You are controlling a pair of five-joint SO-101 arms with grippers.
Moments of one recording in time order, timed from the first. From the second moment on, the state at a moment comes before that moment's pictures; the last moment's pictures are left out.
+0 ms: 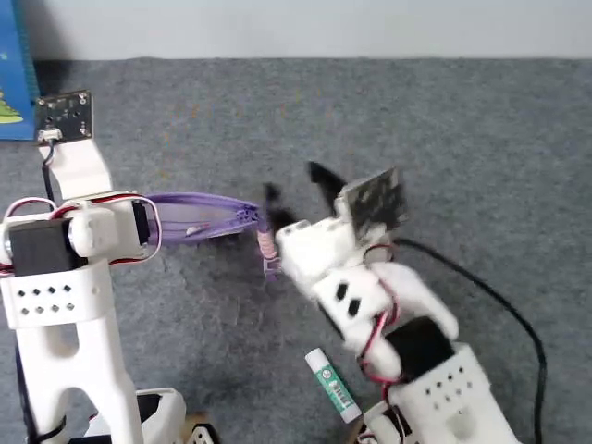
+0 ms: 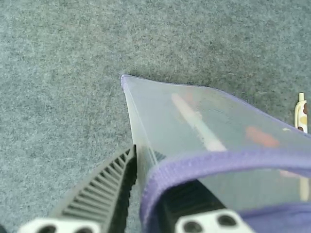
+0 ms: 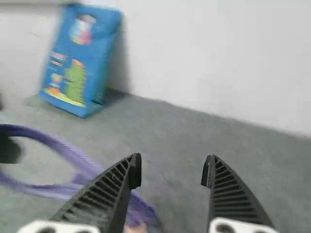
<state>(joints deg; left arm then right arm) -10.9 -30.5 7.7 98.7 10.4 -30.7 -58.2 46.9 37.7 -8.0</state>
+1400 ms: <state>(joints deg) -11.0 -30.6 9.2 98.7 10.4 -15.6 13.4 17.3 53.3 -2.1</state>
